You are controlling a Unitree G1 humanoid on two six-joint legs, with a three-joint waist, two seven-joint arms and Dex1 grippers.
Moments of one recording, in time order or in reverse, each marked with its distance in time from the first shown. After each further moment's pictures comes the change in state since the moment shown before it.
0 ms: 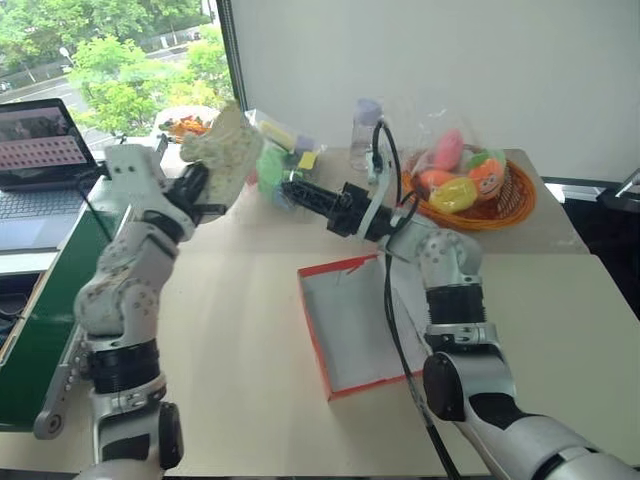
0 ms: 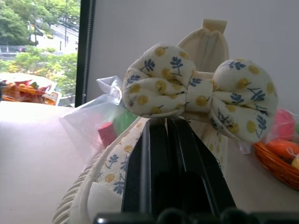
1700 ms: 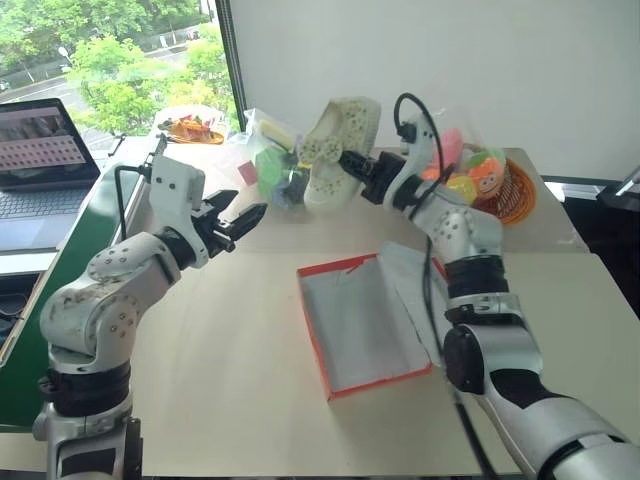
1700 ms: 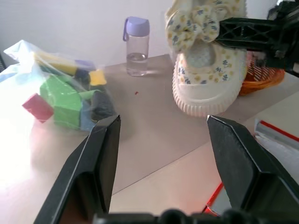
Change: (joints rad) left arm 0.128 0.265 -0.097 -0.283 -0.109 0.271 -0.217; right arm -0.135 -0.253 0.139 0.126 -0.230 -0.231 -0.048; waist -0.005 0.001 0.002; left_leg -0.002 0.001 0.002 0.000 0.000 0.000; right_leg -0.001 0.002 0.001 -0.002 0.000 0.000
